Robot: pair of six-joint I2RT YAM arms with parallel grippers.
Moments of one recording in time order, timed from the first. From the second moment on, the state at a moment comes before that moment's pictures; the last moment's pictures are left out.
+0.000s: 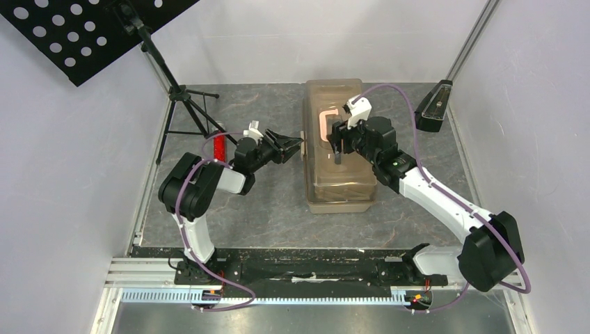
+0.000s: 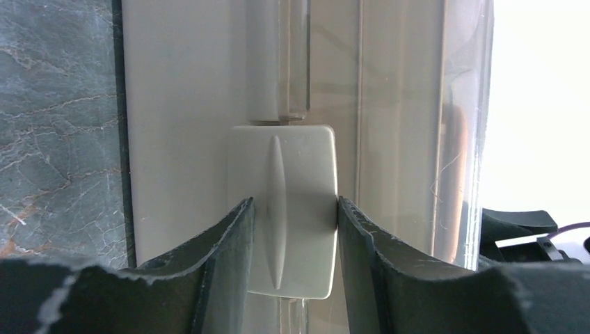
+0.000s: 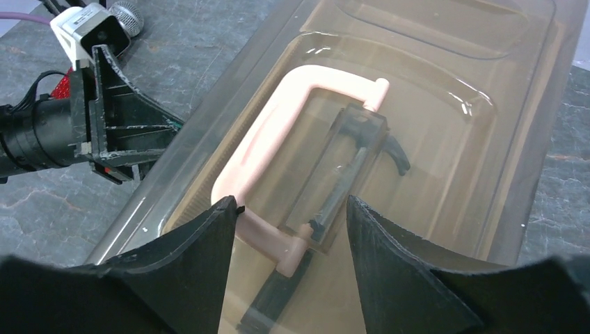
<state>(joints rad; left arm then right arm) -0.41 1.87 0.71 1.06 0.37 -1.37 0.53 1.28 0.92 0.09 0.00 0.03</state>
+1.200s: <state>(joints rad) -0.37 0.40 1.00 -0.61 -0.56 -0.43 0.54 0.28 0.44 -0.06 0.70 -0.12</state>
